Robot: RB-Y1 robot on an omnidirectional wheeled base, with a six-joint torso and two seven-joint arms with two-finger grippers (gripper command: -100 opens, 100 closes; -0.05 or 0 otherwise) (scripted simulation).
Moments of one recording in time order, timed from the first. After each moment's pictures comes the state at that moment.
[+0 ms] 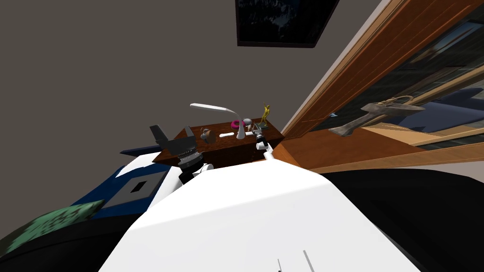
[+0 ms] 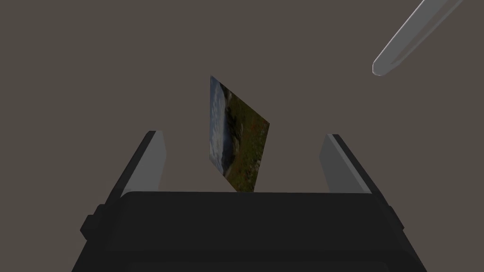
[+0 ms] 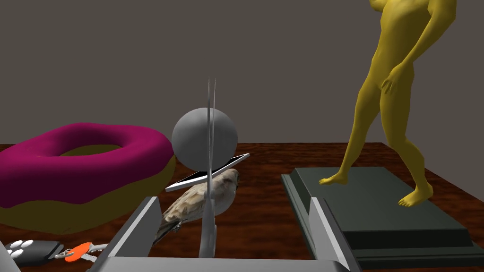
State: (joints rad) left arm 0.55 -0.02 -0.05 -2.38 0.09 -0.61 0.06; right arm -0.09 -0.05 -0.04 -1.39 -0.17 -0.17 -1.42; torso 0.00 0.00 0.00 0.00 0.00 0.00
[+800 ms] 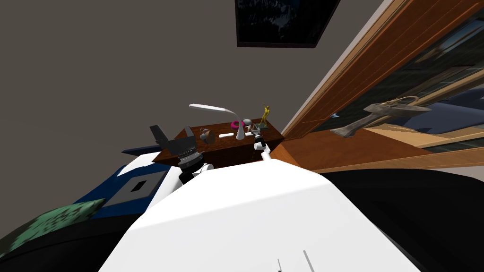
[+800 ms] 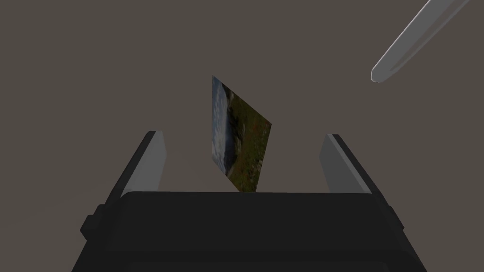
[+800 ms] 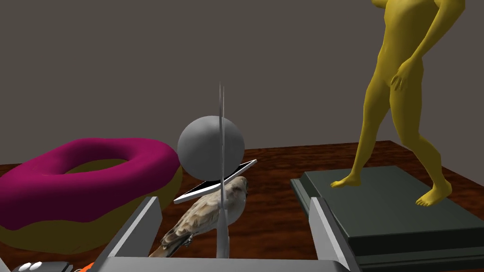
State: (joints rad) left arm 0.55 -0.02 -0.05 -2.38 0.09 -0.61 0.06; right arm -0.11 0.02 -0.06 -1.36 -0.17 -0.21 -1.40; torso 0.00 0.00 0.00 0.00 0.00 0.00
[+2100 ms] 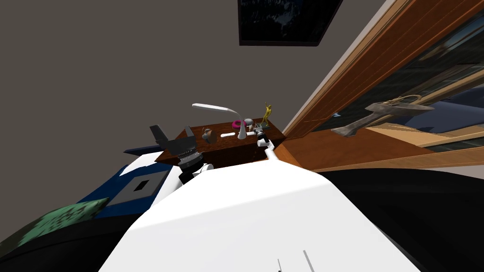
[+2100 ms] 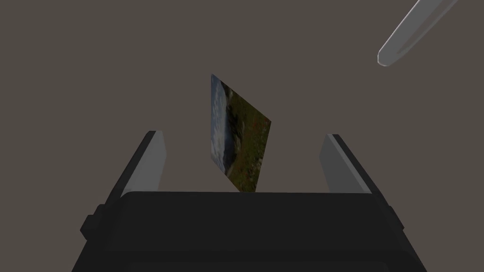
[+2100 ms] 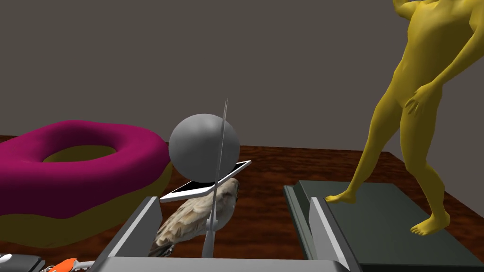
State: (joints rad) left arm 0.55 -0.02 -0.05 -2.38 0.09 -0.61 0.06; right arm -0.17 -0.11 -0.06 -1.37 -0.17 -0.08 -1.41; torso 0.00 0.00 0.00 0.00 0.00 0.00
